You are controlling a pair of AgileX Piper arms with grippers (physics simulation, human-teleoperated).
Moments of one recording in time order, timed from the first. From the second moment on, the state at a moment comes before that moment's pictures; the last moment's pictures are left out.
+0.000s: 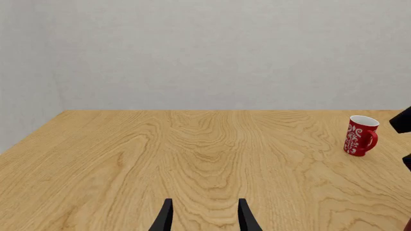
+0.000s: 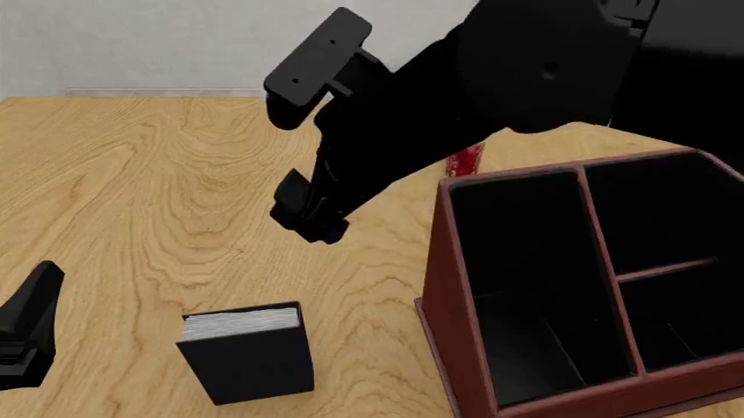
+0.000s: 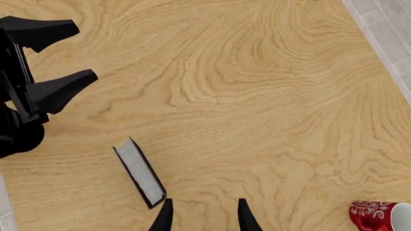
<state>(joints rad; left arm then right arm) 0.00 0.01 0.00 0.00 0.00 0.96 1.52 -1.40 0.73 -0.24</state>
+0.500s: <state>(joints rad) 0.00 0.01 0.00 0.00 0.00 1.02 1.55 -1.43 0.74 -0.23</state>
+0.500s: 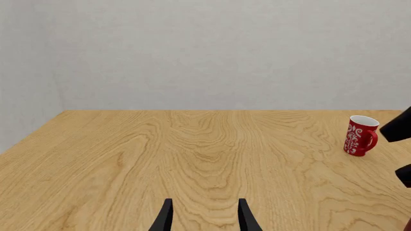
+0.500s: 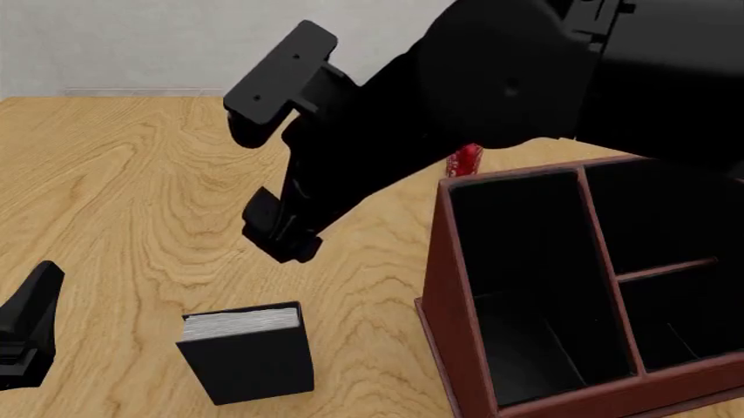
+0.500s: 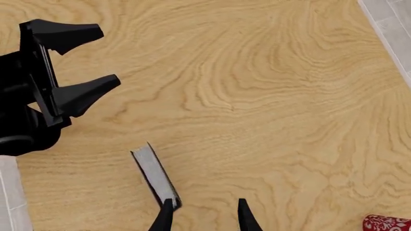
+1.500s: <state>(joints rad) 0.00 0.01 0.00 0.00 0.00 1.13 1.59 -1.40 0.72 -0.17</state>
